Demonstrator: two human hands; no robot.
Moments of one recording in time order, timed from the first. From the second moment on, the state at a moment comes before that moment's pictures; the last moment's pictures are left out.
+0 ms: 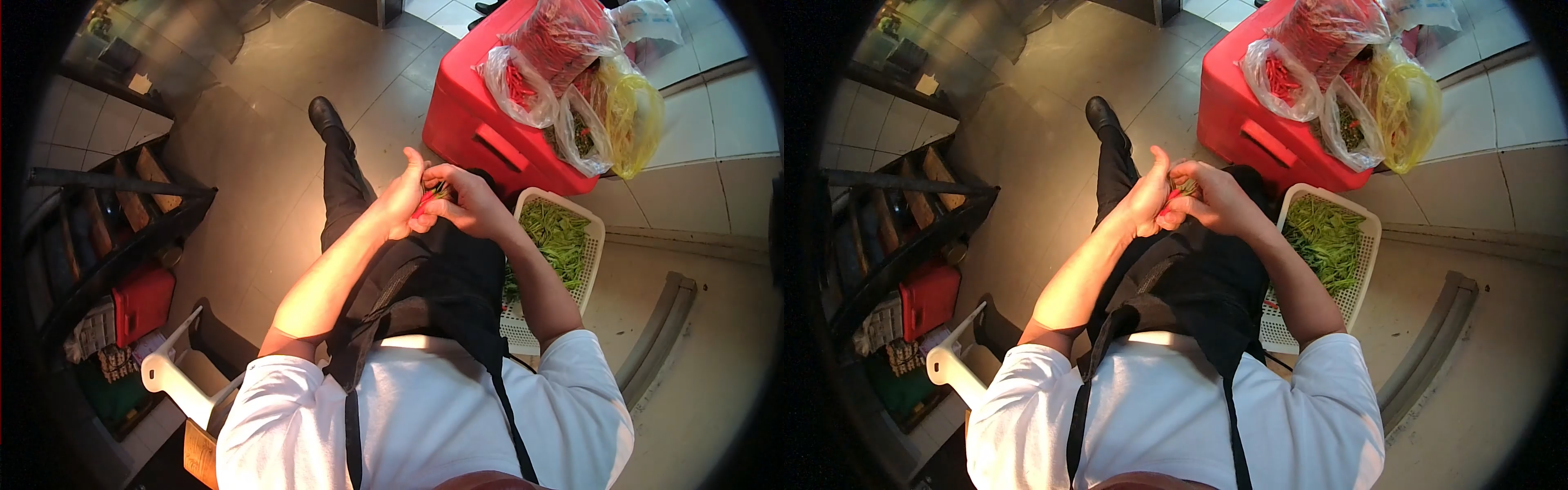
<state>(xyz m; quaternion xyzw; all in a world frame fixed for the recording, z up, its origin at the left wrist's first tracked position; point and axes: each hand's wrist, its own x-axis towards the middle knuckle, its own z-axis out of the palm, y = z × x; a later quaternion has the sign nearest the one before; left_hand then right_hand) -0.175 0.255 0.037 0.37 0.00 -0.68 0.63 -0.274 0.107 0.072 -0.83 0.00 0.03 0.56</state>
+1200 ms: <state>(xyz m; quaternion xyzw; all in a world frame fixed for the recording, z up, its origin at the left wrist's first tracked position) -0.196 0.293 0.101 0.44 -0.21 -0.58 0.66 -0.270 0.096 0.126 -0.74 -0.05 0.03 0.67</state>
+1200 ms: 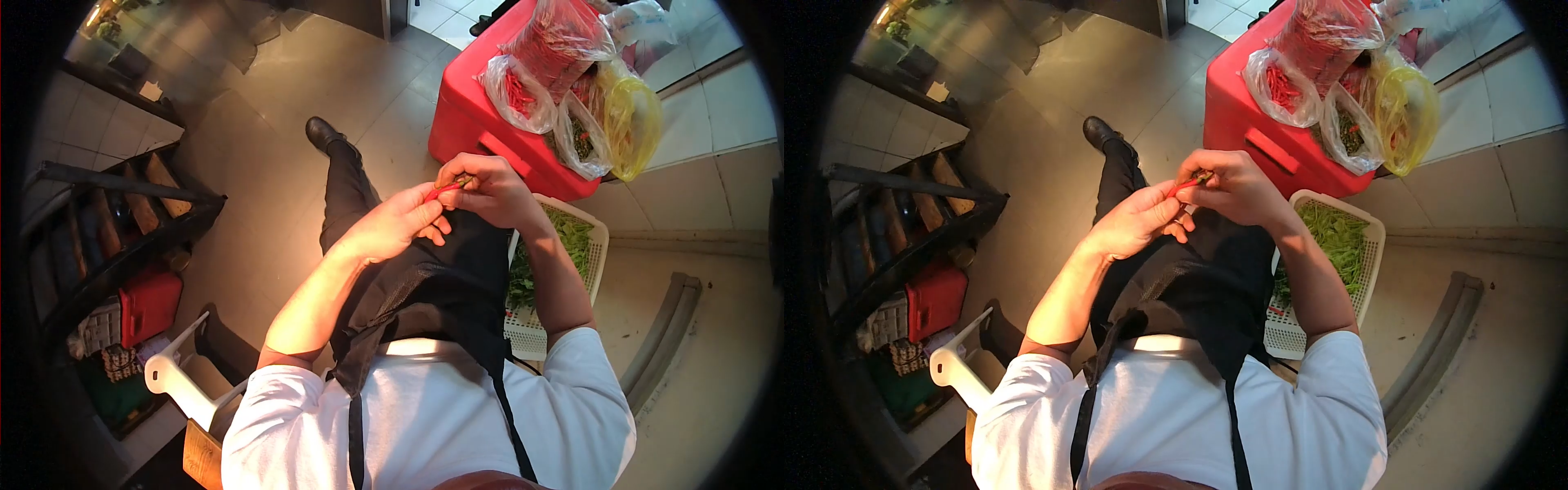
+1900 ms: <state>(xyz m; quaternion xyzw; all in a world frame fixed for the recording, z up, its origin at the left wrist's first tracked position) -0.175 0.314 0.112 0.47 -0.21 -0.52 0.68 -0.235 0.126 0.136 -0.75 -0.11 -0.07 0.65</state>
